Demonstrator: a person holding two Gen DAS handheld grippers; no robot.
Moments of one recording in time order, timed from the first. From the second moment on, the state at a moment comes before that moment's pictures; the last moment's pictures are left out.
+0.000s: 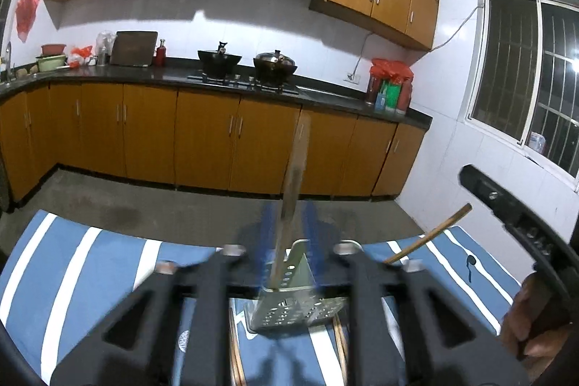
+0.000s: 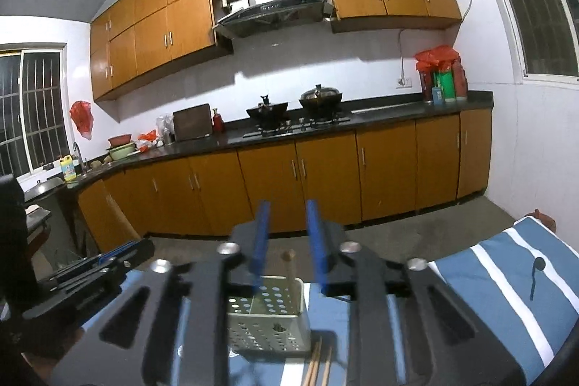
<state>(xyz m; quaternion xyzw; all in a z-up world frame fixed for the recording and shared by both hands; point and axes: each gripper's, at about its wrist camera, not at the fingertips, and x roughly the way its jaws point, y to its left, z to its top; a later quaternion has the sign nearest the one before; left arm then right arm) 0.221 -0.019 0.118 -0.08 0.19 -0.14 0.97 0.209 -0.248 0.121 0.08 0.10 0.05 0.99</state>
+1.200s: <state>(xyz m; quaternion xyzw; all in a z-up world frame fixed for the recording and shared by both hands) 0.120 0.031 -0.051 -0.07 0.39 -0.05 0.92 0.149 -0.259 -0.096 0.03 0.42 0.00 0.91</state>
